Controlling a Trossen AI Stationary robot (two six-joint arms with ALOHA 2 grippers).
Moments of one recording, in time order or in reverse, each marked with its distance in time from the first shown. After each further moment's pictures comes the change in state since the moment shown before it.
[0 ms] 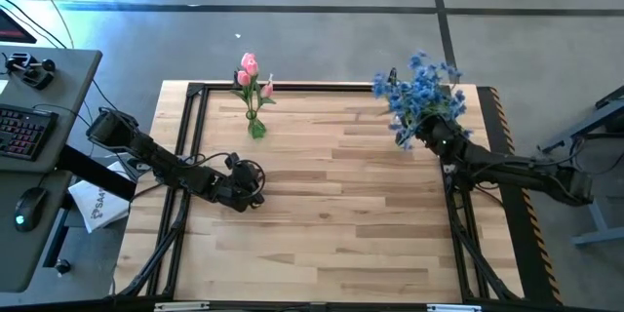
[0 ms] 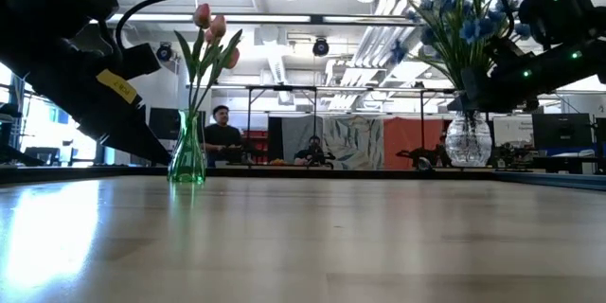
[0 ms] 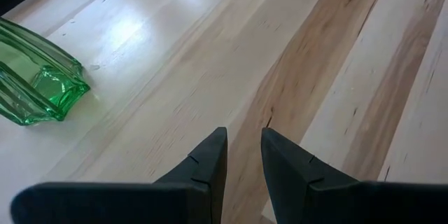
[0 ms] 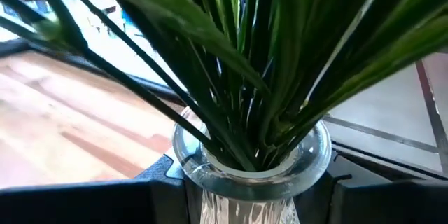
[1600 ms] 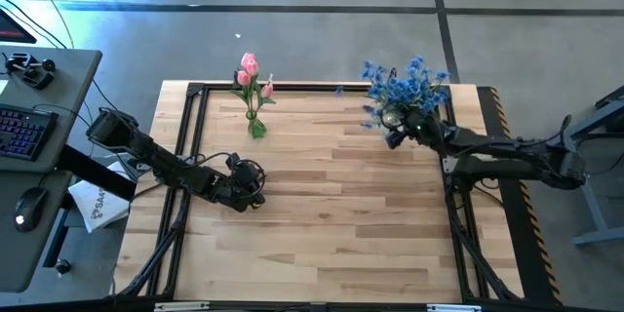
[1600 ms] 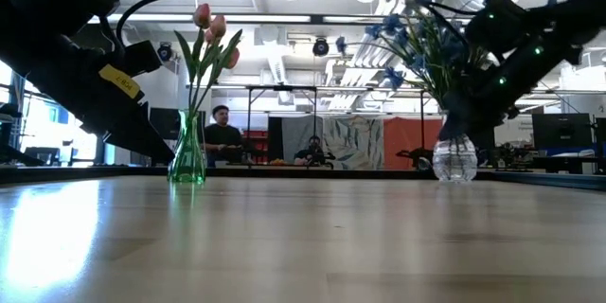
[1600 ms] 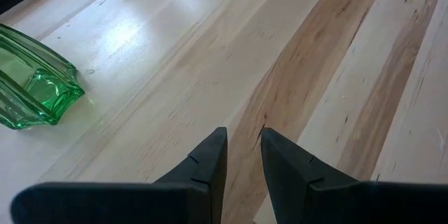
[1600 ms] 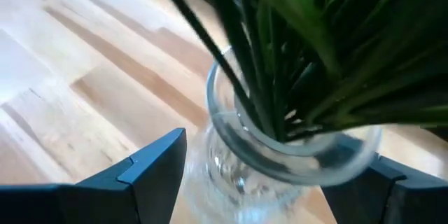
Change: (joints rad) left arm 0.000 0.000 0.000 0.028 0.000 0.002; right arm -0.058 0.337 0.229 -0.326 -0.166 0.027
